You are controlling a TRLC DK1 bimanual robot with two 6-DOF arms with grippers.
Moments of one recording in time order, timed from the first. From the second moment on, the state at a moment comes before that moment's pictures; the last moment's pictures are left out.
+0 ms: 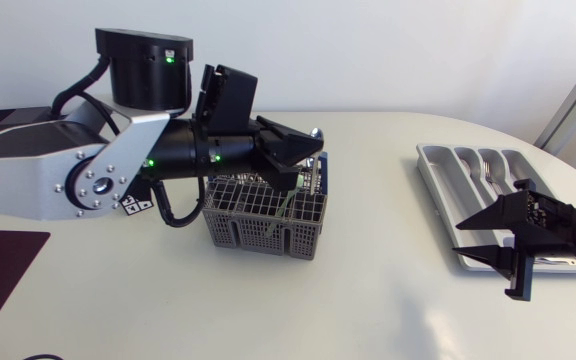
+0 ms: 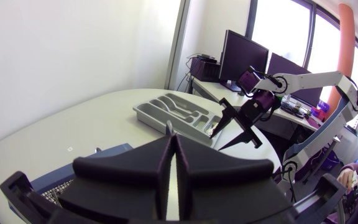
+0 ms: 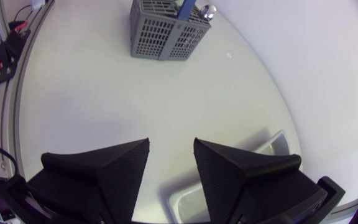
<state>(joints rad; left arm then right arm) -0.63 1.46 0.97 0.20 0.48 -0.03 -0.31 1.21 0.70 -0.65 -0.63 -1.44</state>
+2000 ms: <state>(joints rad) -0.66 1.46 1.09 0.04 0.71 -0.08 0.21 1.23 0.86 -0.68 -0.87 -0.82</state>
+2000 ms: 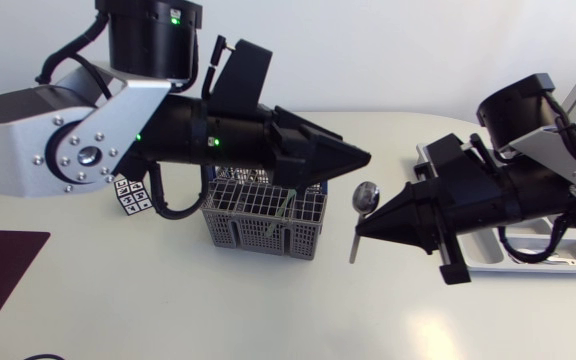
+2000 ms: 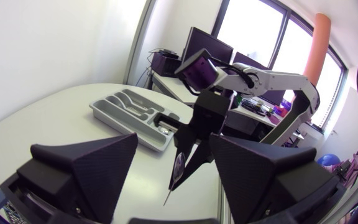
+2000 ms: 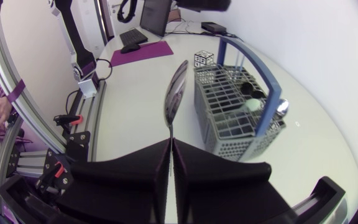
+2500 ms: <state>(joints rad) -0.56 1.45 1.08 -0.16 0.50 0.05 -0.52 1.28 0.81 -0.79 -0.72 -1.43</state>
